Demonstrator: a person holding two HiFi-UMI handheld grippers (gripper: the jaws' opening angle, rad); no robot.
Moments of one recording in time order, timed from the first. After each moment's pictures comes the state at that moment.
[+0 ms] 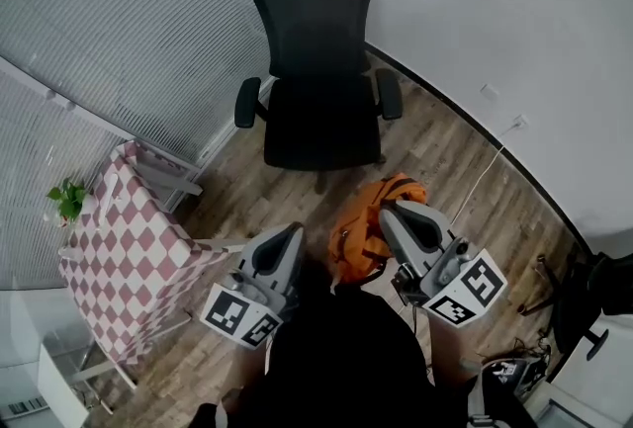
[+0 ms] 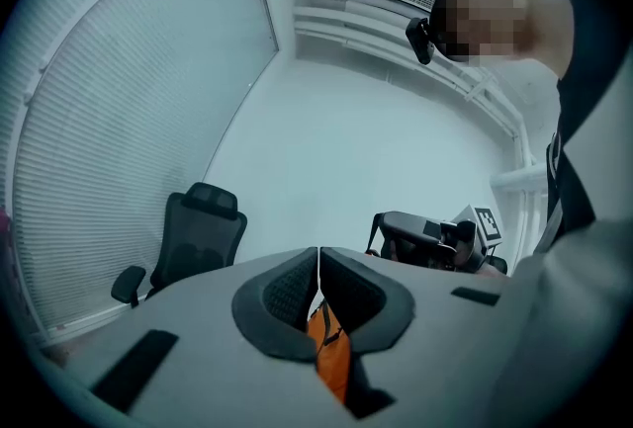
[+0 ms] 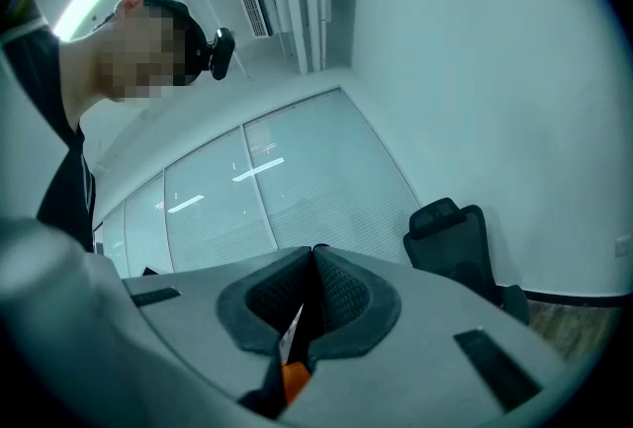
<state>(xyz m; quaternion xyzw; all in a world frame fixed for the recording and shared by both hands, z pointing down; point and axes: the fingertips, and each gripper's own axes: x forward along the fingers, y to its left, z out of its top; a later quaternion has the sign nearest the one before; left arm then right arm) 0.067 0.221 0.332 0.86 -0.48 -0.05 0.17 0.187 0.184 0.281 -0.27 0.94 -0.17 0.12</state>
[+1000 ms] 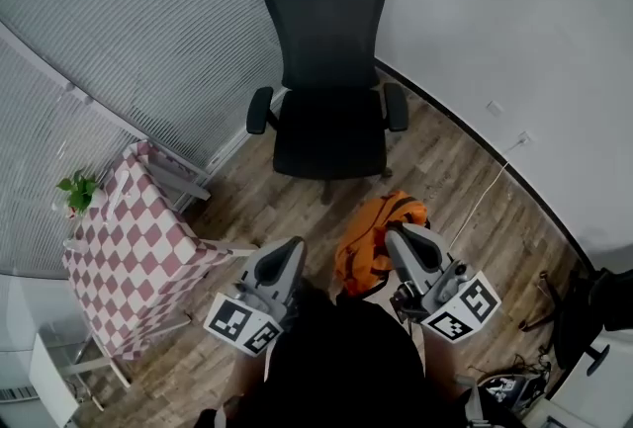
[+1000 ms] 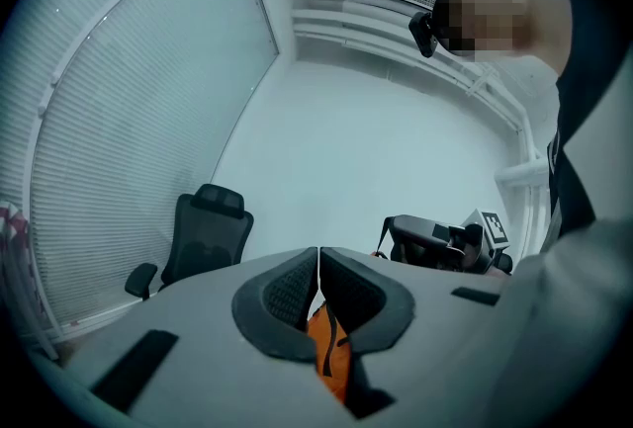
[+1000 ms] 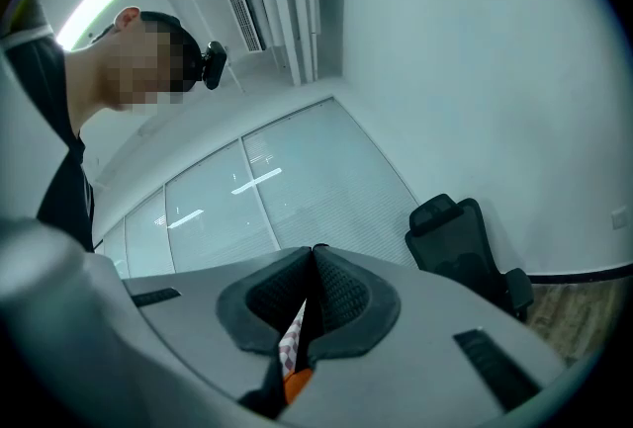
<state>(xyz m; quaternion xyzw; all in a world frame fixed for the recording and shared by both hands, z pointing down) 0.068 0.261 0.333 0.85 -0.50 -0.04 0.17 0.206 0.226 0.287 -0.27 0.93 -0.20 0.16</state>
